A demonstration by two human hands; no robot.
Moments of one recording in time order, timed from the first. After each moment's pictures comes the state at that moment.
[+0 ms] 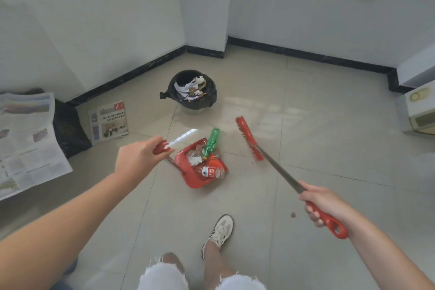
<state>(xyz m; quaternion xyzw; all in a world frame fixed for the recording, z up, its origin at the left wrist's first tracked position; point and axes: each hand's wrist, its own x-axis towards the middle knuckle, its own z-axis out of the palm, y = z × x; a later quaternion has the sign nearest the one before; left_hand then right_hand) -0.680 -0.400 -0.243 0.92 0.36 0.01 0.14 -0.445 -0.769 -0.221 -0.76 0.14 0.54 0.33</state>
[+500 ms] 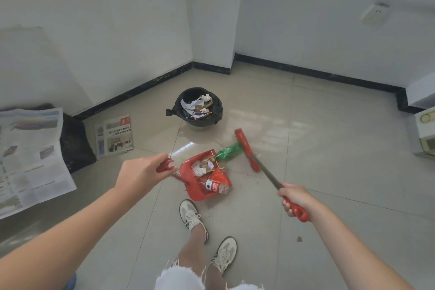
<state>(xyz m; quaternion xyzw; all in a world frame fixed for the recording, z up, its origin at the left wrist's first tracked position) -0.660 -0.352 -0.242 0.95 0.30 0.03 0.09 -0.400 -0.661 -0.274 -0.77 0.11 0.56 0.29</state>
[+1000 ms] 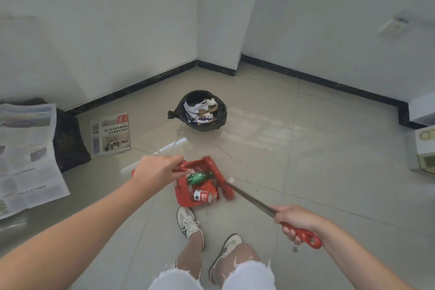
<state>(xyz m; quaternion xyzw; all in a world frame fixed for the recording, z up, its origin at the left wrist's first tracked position) -0.614 -0.281 -0.270 0.98 0.20 -0.02 0.10 -0.397 -0.594 -0.244 -0.72 0.06 0.68 0.14</state>
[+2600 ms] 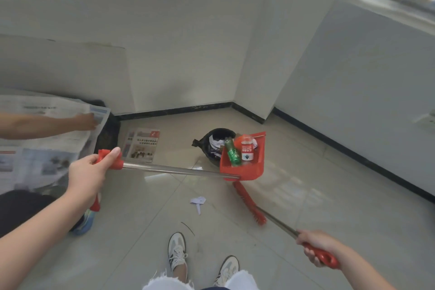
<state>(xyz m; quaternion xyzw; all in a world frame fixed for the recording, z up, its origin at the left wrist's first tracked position) -0.701 -0.259 -0.138 0.47 0.74 0.27 0.40 -0.270 -0.574 -0.216 -0.78 0.01 0.62 0.09</state>
